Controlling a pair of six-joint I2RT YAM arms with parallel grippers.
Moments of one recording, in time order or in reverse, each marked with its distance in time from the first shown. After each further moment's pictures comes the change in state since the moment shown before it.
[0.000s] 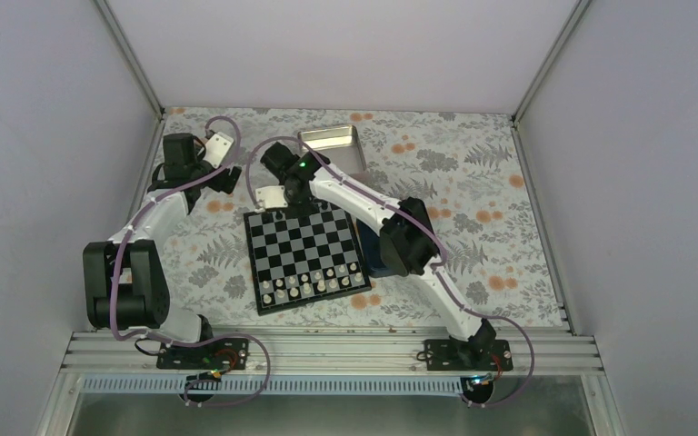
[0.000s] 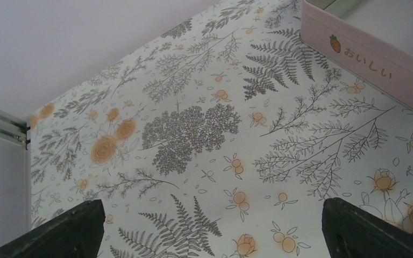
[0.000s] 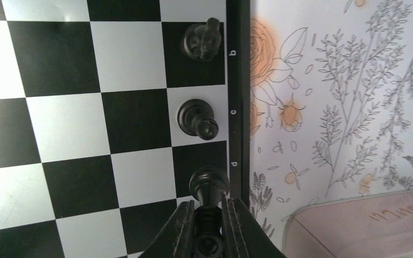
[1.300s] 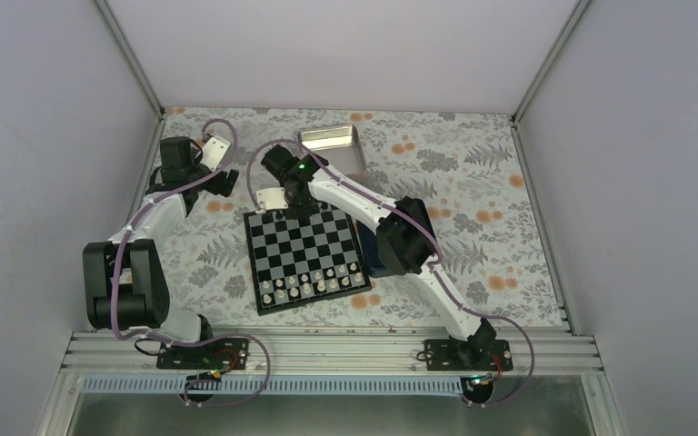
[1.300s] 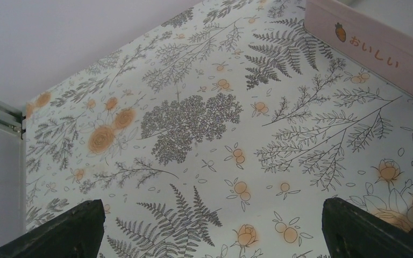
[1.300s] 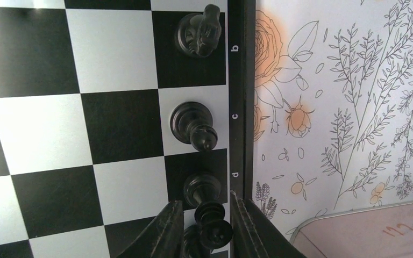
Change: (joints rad) left arm 0.023 0.000 -0.029 0.014 0.021 0.000; right arm -0.012 0.041 0.000 0.024 0.002 -0.015
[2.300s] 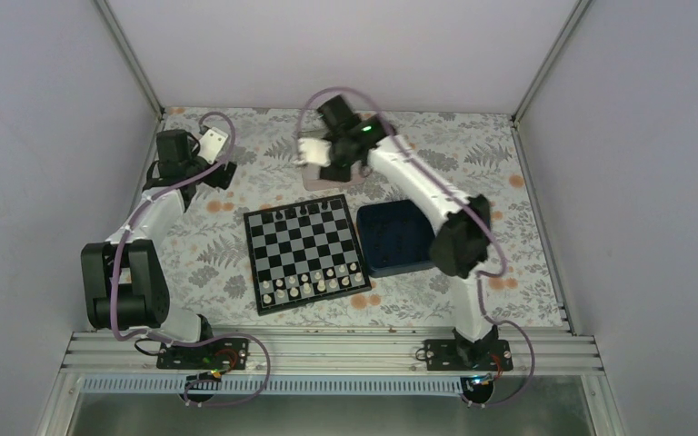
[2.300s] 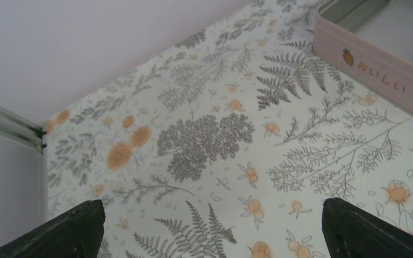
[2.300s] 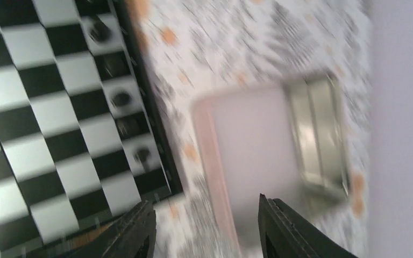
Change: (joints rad) left arm 0.006 0.001 0.042 -0.008 0.000 0.001; right arm -0.139 -0.334 -0.174 0.018 -0.060 0.036
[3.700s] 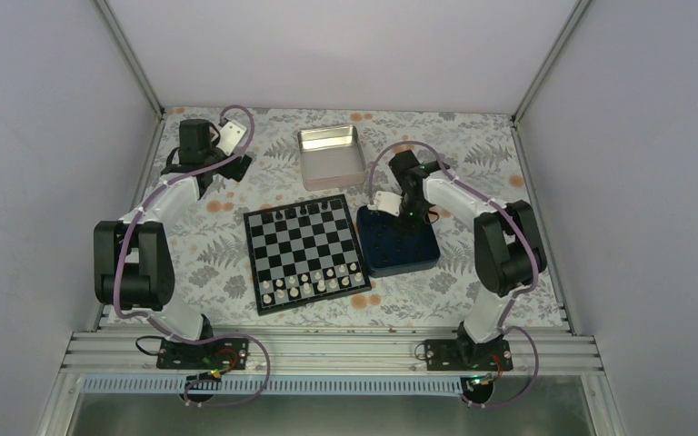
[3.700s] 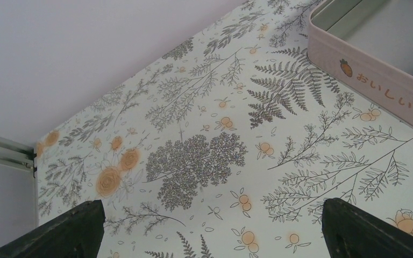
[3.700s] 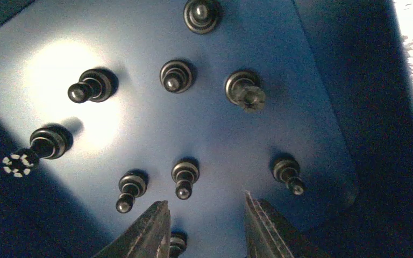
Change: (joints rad) left arm -0.109 0.119 0.126 -0.015 -0.104 0.006; right arm -0.327 -0.375 -0.887 0.108 0.012 0.068
